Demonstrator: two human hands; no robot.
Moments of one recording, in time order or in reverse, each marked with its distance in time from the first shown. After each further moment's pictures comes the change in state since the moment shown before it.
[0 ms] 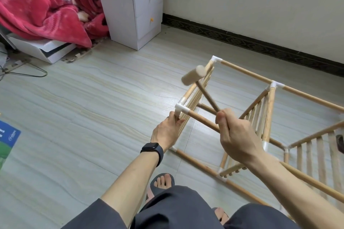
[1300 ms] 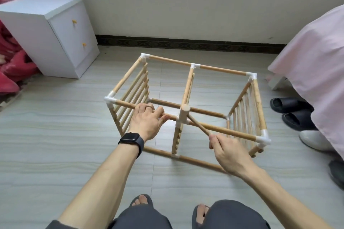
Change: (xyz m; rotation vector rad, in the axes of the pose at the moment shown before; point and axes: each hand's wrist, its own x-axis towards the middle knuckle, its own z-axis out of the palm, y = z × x) left_hand 0.052 0.109 -0.007 0.610 -0.070 0.496; right_hand -0.100 0.073 -0.036 -0.059 0.060 0.533
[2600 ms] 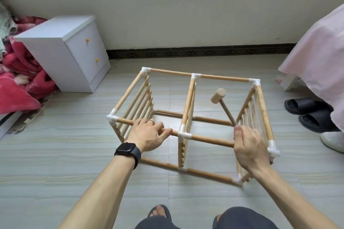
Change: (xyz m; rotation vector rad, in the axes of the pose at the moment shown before) left_hand -0.016 -0.036 -0.020 0.101 -0.215 0.049; right_hand 0.018 0.006 0.003 0.144 0.359 0.108
